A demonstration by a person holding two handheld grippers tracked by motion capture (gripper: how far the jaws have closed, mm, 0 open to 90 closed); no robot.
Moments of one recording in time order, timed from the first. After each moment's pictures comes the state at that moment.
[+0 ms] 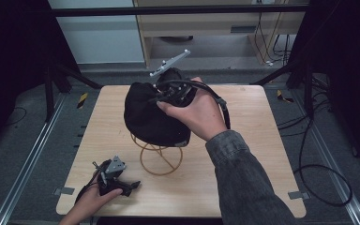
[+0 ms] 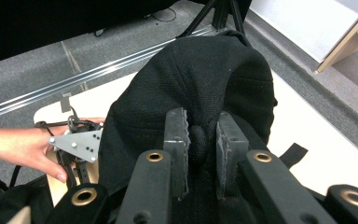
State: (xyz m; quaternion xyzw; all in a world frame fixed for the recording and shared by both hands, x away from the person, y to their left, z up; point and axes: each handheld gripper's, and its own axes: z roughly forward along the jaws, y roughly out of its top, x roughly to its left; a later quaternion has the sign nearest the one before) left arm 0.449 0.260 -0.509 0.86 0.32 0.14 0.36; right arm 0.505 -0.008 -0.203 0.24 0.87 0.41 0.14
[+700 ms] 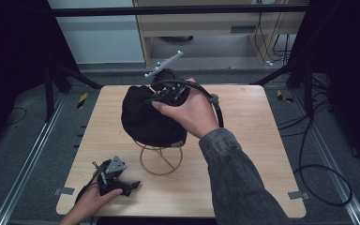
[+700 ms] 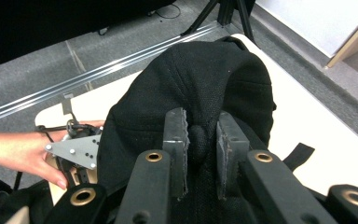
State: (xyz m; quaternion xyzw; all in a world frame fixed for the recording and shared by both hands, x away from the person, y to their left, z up) left arm 0.448 0.260 -0.509 0.86 0.33 0.14 0.36; right arm 0.517 0.004 -0.213 0.24 0.87 0.41 0.12
